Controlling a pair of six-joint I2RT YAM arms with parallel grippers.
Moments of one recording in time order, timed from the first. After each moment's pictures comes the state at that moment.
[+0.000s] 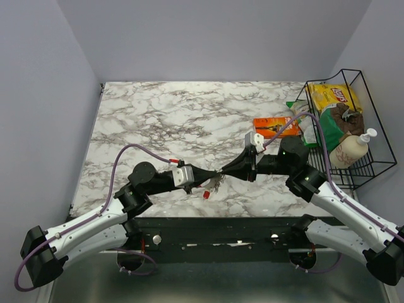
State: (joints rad) left arm -0.91 0.77 0.50 0.42 0.49 0.15; right arm 0.69 0.91 0.73 0.06 -0.78 -0.06
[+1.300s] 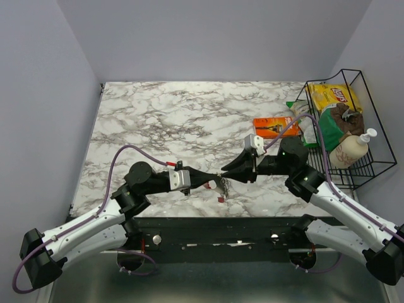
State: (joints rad) left arm -0.91 0.74 0.53 0.39 0.56 0.17; right arm 0.69 0.91 0.71 0.09 -0.83 -0.09
